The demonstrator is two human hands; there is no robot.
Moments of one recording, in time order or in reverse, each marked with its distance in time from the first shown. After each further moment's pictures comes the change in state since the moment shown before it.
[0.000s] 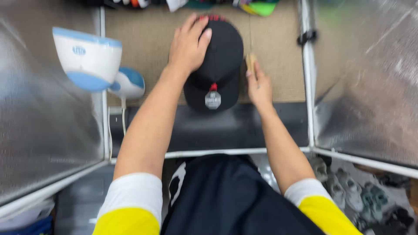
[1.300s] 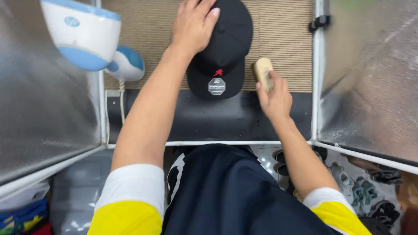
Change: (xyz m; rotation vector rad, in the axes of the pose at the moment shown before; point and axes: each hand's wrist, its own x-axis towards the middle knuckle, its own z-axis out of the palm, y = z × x) left_hand -0.002 -0.015 0.004 0.084 0.189 0.161; right_hand -0.080 0.008 -0.037 -0.395 0.115 -0.287
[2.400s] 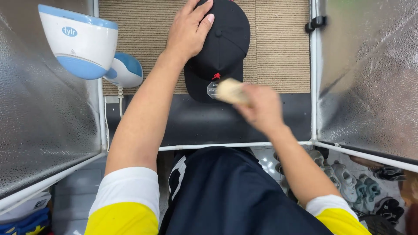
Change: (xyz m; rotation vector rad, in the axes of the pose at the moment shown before) left_hand 0.001 0.001 -0.011 -0.141 -0.212 -0.091; right_hand -0.001 -0.056 -0.037 0.019 -0.070 -0.501
